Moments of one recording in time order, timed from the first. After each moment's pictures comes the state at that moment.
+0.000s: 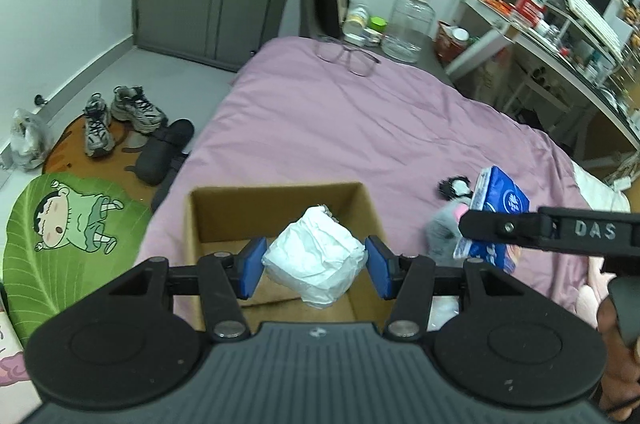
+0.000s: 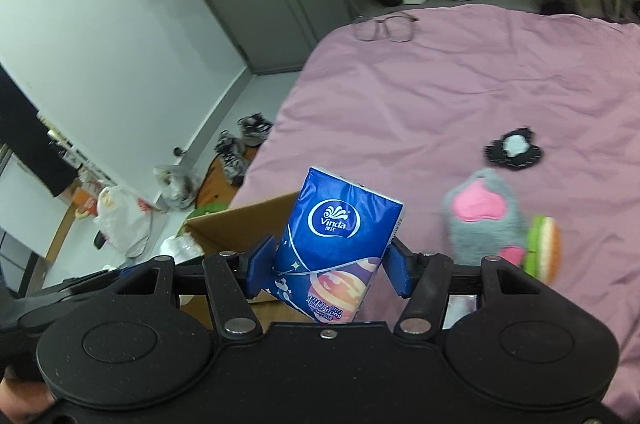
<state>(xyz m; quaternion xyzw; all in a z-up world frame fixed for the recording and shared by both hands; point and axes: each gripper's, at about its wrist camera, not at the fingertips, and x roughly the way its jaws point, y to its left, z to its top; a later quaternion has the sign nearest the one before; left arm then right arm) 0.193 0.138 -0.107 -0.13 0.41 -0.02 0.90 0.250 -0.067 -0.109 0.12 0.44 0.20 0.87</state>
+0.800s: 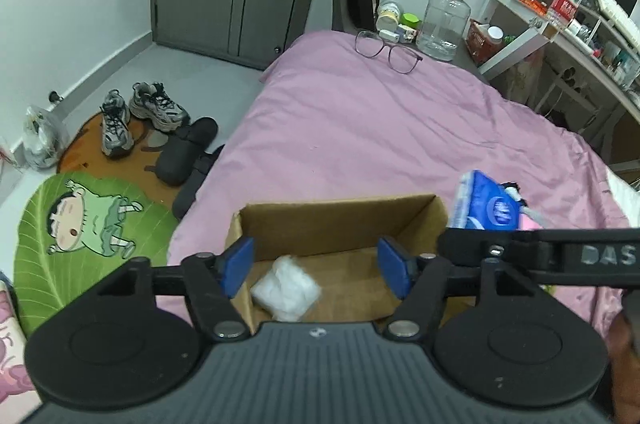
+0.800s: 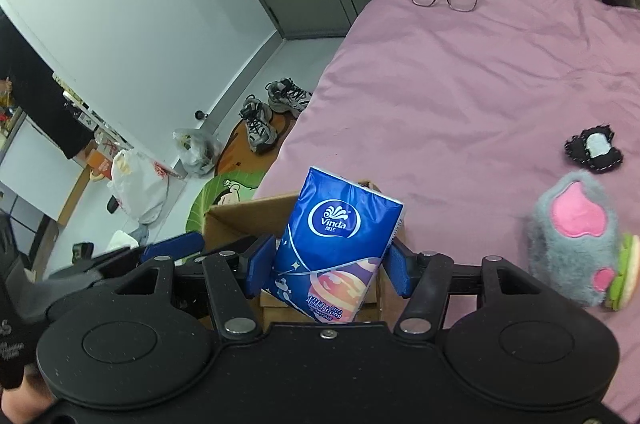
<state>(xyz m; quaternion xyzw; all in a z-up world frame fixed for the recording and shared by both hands) 0.218 0.172 -0.140 -0.12 0.41 0.00 0.90 0.280 -0.007 -0.136 0.10 0.47 0.24 0.84</state>
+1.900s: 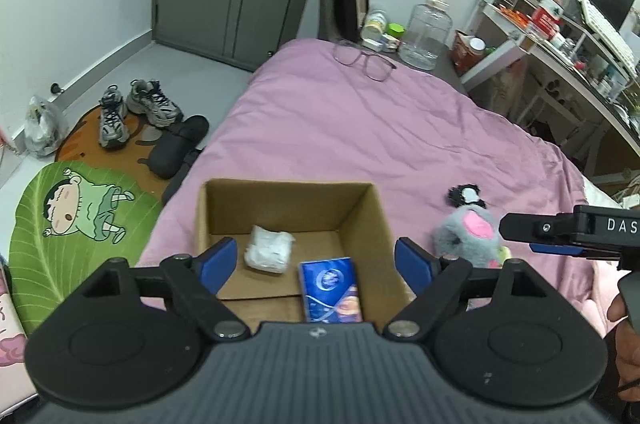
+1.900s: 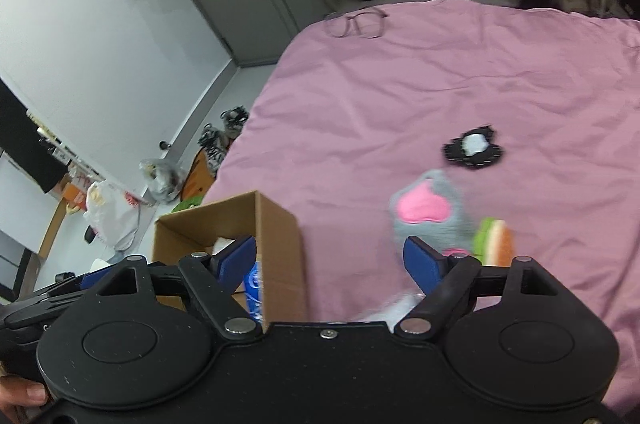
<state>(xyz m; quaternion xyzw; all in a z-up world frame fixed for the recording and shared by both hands) 0.184 0.133 -0.102 -0.14 0.40 -0.01 0.90 0.260 -0.117 -0.108 0.11 0.45 0.18 0.87</state>
